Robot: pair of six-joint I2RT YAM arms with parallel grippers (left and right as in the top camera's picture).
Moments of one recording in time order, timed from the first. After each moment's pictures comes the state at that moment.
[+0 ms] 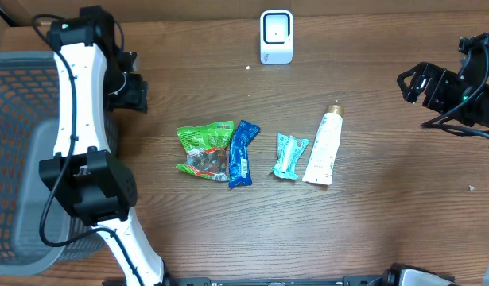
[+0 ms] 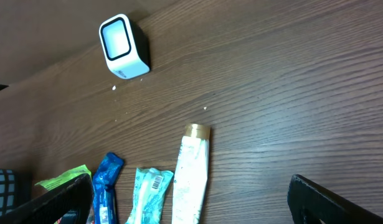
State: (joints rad) left arm 0.16 2.11 2.15 -1.59 -0.06 0.18; right arm -0.24 1.40 1.53 -1.04 -0.41 0.17
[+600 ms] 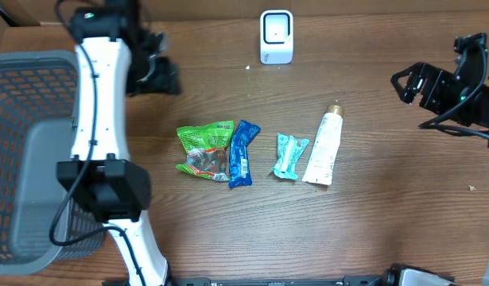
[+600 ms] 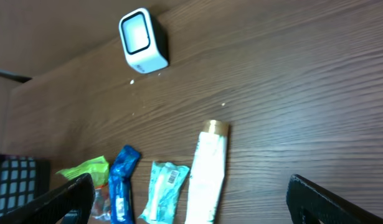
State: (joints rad) left arm 0.01 2.11 2.27 -1.59 0.13 0.07; right arm -0.22 1.40 1.53 -1.05 -0.48 0.17
